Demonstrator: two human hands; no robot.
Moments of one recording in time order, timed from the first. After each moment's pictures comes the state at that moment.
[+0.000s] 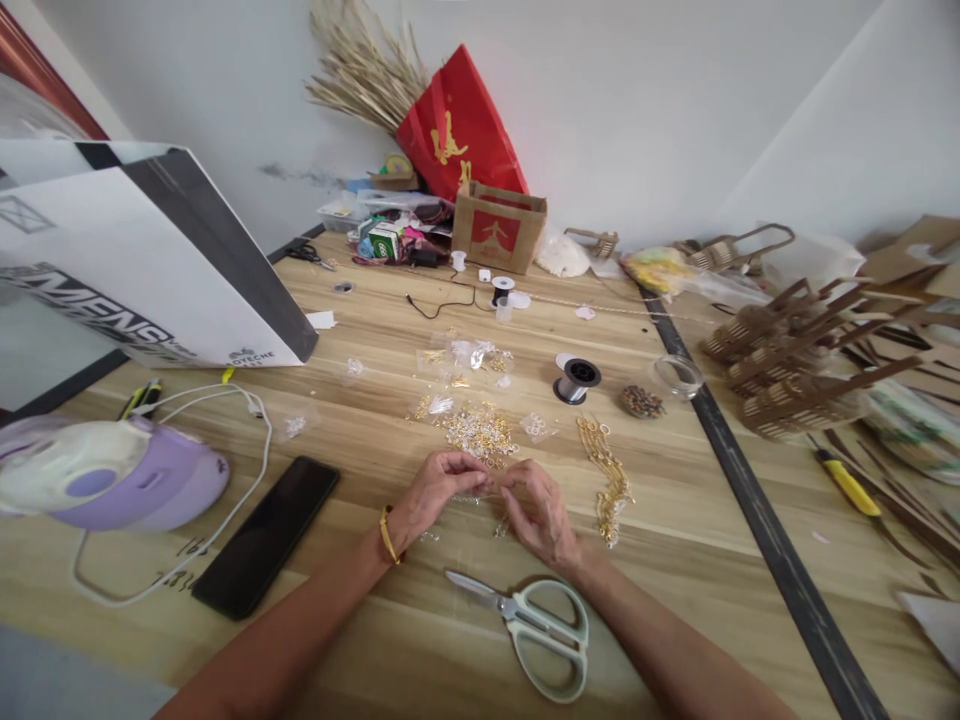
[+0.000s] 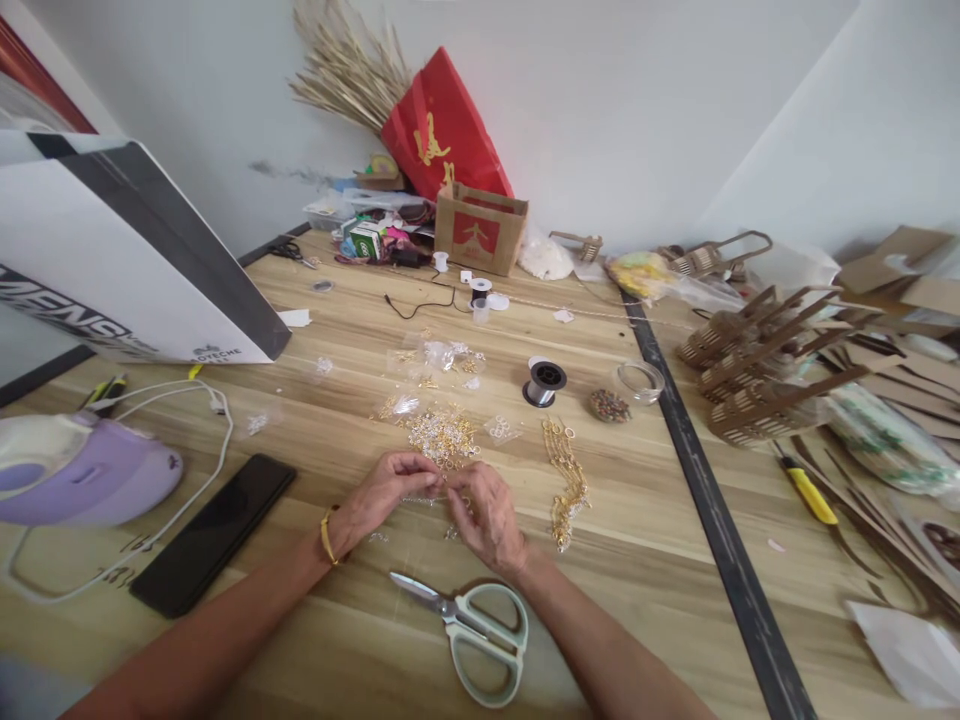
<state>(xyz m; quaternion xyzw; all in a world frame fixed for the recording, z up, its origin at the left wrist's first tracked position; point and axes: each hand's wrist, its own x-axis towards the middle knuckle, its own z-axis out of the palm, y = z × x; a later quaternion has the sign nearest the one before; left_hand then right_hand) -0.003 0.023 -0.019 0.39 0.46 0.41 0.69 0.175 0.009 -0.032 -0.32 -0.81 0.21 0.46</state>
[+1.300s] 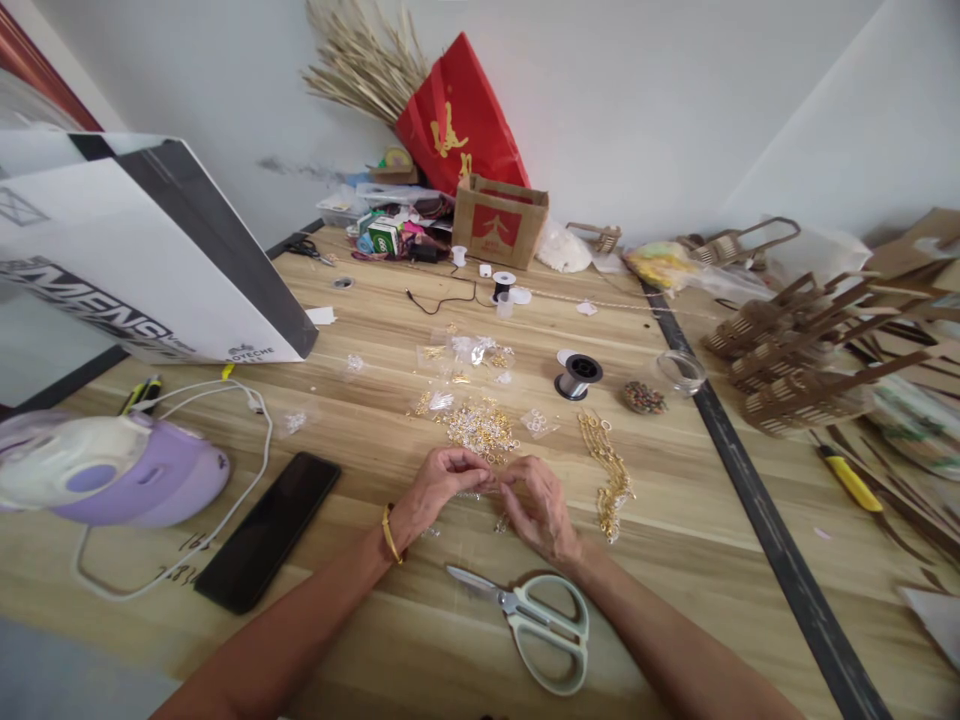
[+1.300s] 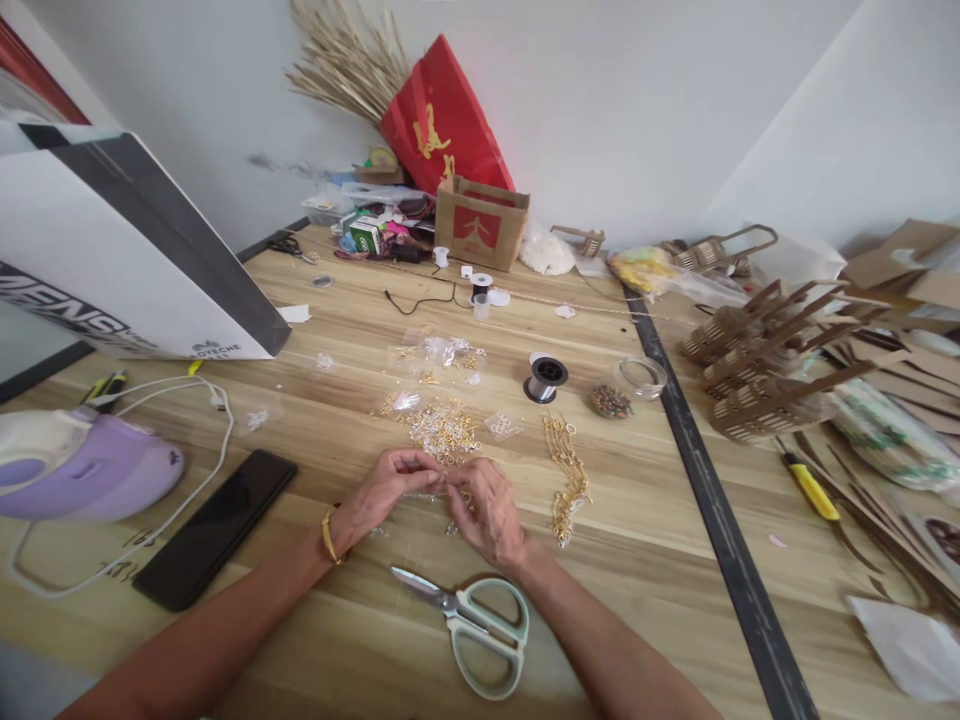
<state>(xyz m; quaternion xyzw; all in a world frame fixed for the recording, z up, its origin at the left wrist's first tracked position) -0.002 0.020 -0.009 0.42 0.48 0.40 0.66 0.174 0.009 -0.033 -0.32 -0.81 0.18 0.45</state>
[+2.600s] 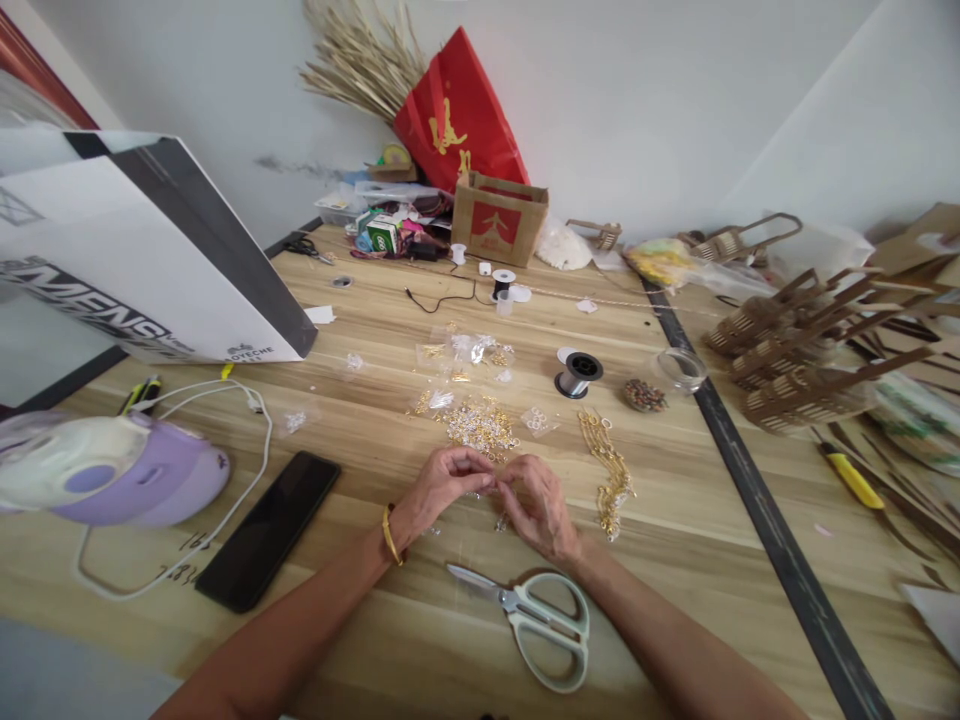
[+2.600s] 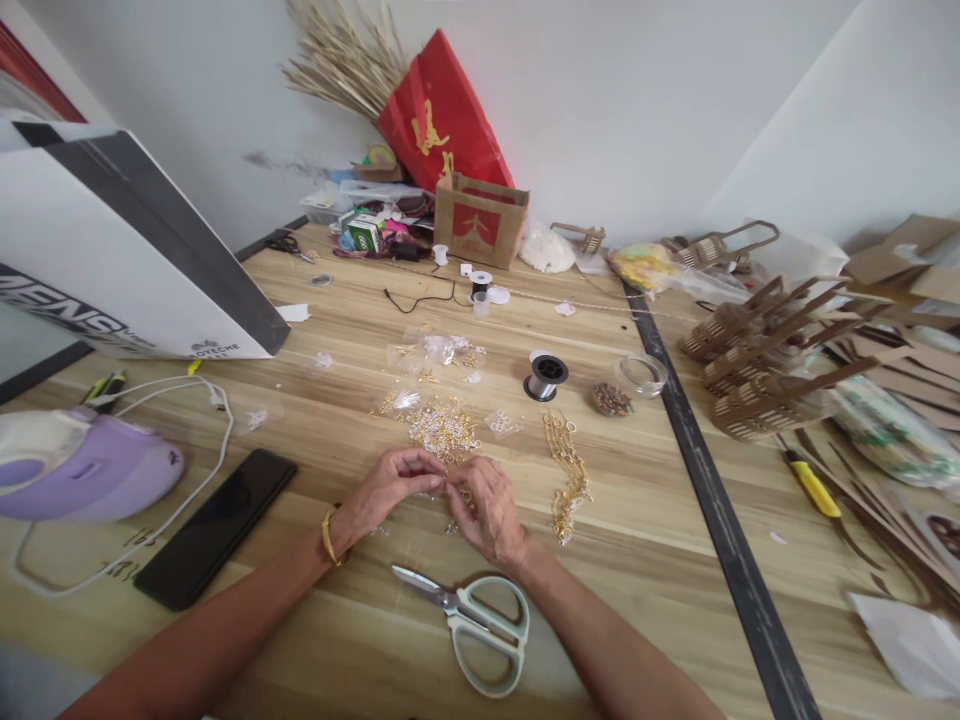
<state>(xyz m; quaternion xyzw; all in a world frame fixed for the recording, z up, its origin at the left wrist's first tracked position) -0.002 0.017 -0.004 0.45 0.46 0.39 0.66 0.174 0.009 -0.035 -0.33 -0.82 0.19 0.44</state>
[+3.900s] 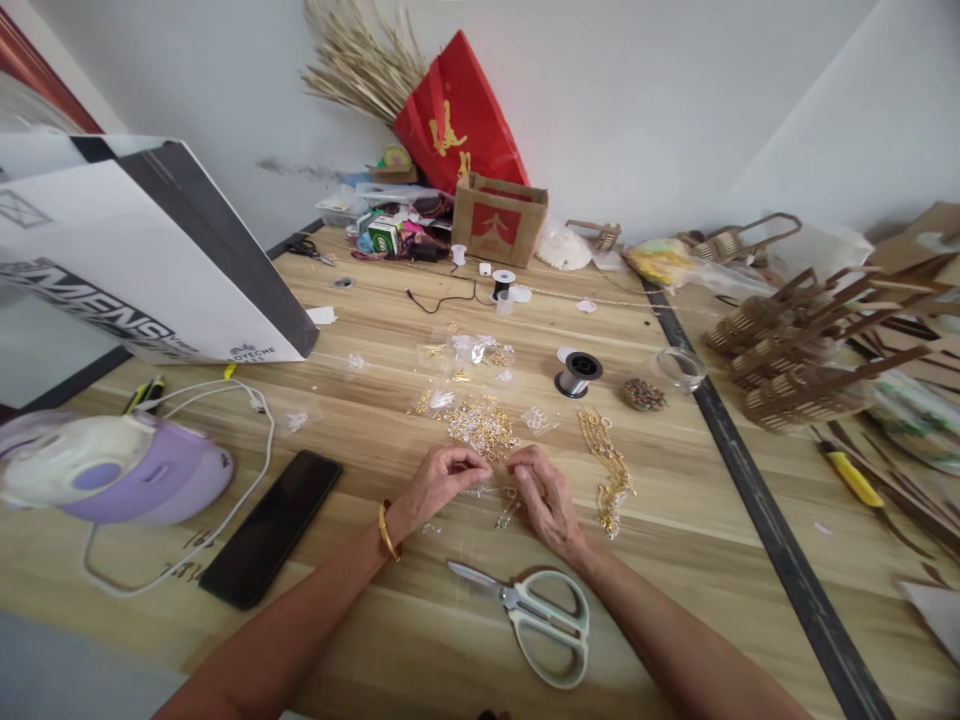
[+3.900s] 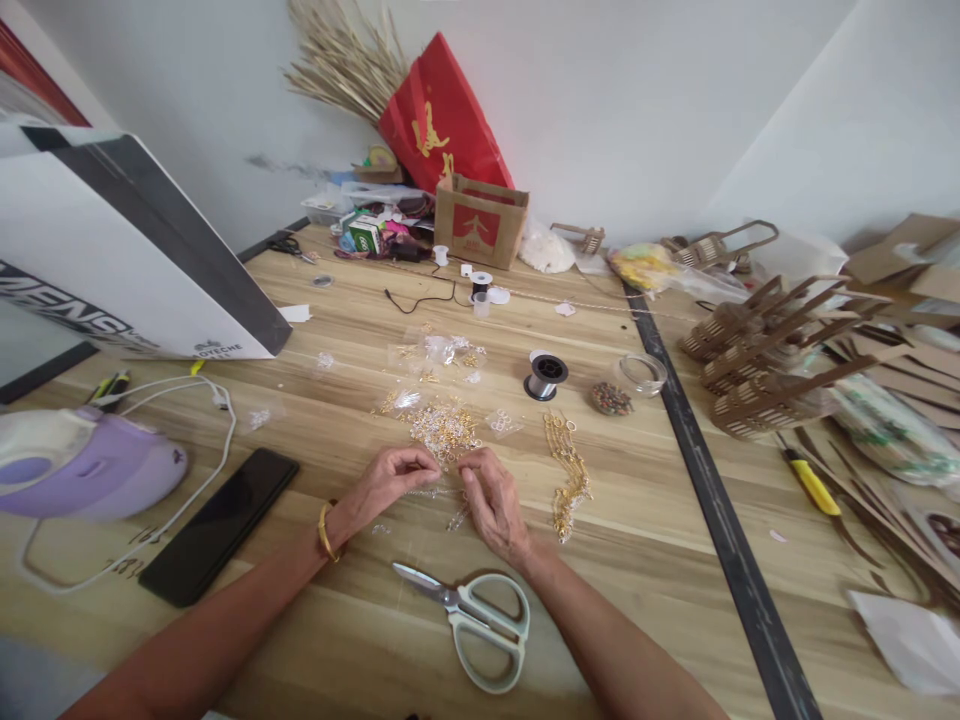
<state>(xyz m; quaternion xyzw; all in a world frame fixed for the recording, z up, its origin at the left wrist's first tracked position) -0.009 0.018 0.004 0.57 0.46 0.38 0.57 0.176 0.010 -0.023 -0.36 -0.74 0.30 0.48</state>
